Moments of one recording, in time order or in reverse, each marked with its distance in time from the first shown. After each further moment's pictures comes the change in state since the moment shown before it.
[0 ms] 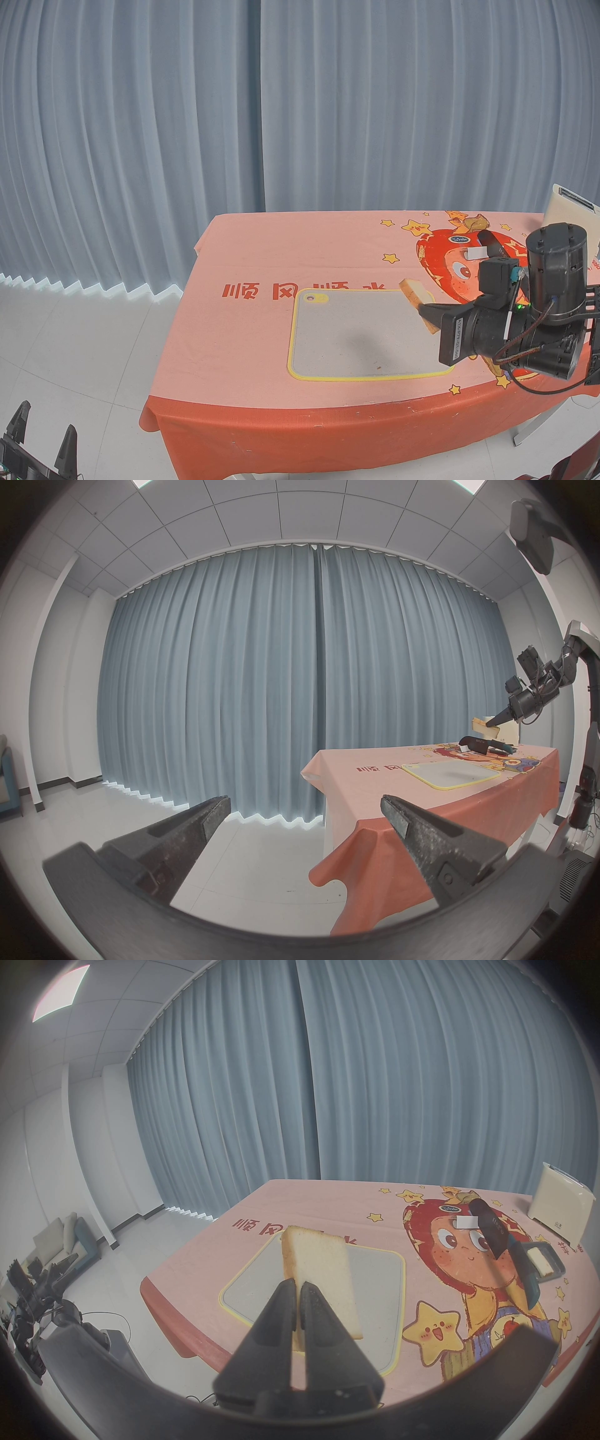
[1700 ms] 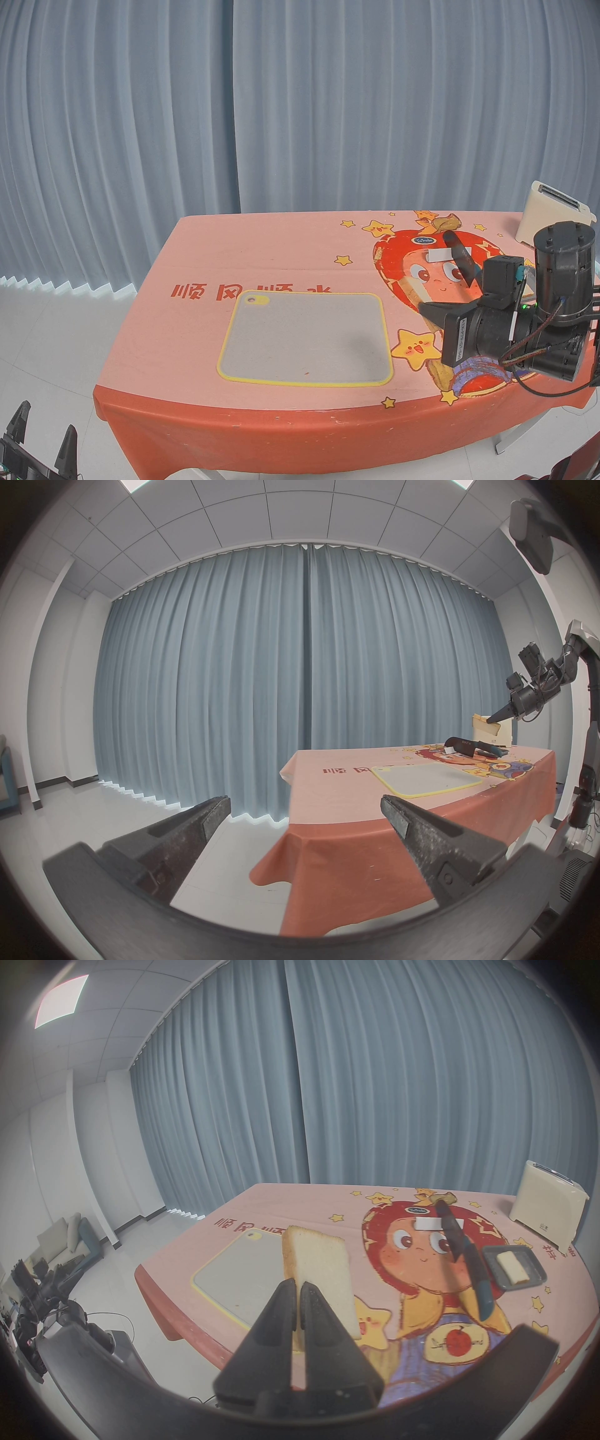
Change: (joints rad) left arm 0.000 0.000 0.000 0.000 0.000 0.002; right arm 0.018 -0.021 0.000 -0.001 -0.003 -0.001
